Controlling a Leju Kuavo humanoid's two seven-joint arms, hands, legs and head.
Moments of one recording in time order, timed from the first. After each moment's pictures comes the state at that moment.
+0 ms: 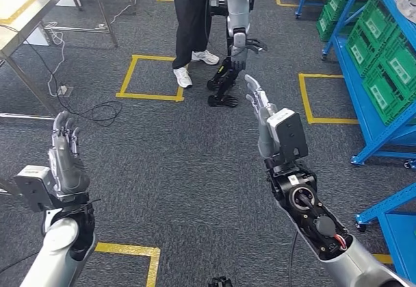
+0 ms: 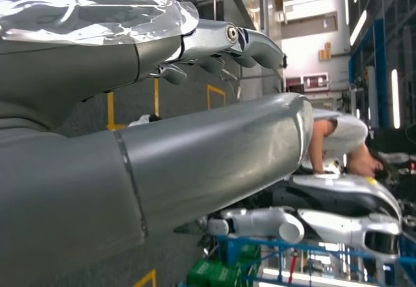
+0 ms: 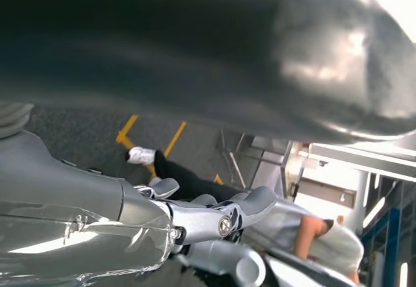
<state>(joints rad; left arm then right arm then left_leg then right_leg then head) -0.33 0.03 -0.43 -1.33 0.17 0.35 -0.56 -0.30 -0.17 0.42 -1.67 0.04 -0.25 -0.18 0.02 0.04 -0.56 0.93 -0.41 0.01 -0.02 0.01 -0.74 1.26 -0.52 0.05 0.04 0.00</state>
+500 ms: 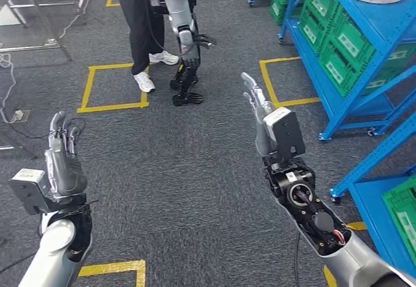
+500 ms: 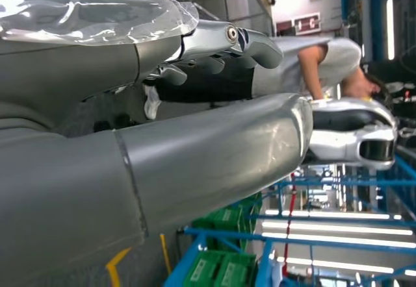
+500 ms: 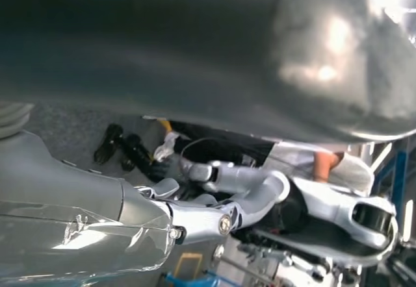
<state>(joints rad) -0.34 0.03 -0.43 -1.32 0.18 0.34 -0.59 -0.31 -0.17 0.43 -1.66 0.03 -0.25 -0.19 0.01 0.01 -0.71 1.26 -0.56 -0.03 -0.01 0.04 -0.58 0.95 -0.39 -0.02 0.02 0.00</state>
